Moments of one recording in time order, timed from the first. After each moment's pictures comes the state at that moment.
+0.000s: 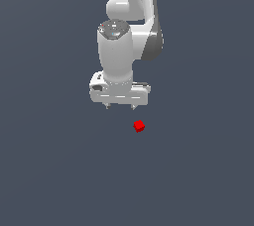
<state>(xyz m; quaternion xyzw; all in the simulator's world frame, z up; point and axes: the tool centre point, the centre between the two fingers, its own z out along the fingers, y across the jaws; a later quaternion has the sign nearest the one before) 0.015 -0.025 0.196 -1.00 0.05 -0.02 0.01</state>
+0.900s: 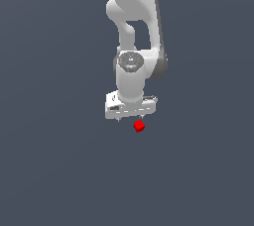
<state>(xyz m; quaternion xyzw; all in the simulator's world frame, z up) 0.019 0.014 0.118 -1.00 -0.07 -0.01 0.01</state>
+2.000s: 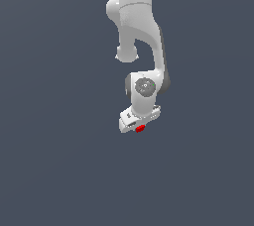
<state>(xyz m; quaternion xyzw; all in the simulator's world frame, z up) 0.009 0.060 0.020 -0.98 -0.22 0.00 0.00</state>
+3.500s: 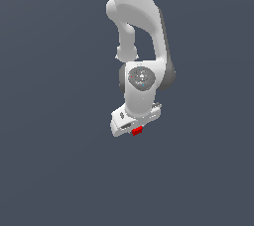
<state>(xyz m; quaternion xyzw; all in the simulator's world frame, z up) 0.060 0.037 0.104 -0.98 -0.22 0.00 0.00</state>
